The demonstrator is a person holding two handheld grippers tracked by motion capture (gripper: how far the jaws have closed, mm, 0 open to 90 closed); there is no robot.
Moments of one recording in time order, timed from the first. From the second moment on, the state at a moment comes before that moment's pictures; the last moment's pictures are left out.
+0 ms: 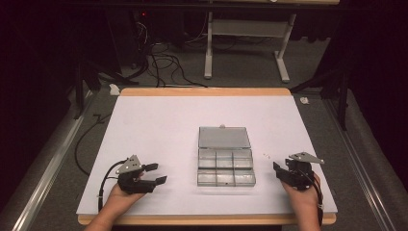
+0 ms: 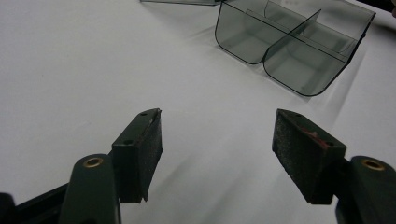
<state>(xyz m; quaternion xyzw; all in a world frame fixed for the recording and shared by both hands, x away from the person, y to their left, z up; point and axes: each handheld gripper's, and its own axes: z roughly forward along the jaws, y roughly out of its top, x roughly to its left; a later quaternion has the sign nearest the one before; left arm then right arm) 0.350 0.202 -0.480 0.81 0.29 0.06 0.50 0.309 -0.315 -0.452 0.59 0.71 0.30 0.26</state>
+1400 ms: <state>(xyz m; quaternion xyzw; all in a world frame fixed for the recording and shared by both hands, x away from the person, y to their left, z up) 0.341 0.198 -0.481 0.82 0.27 0.10 0.50 0.337 -0.307 -0.433 0.58 0.79 0.19 0.10</state>
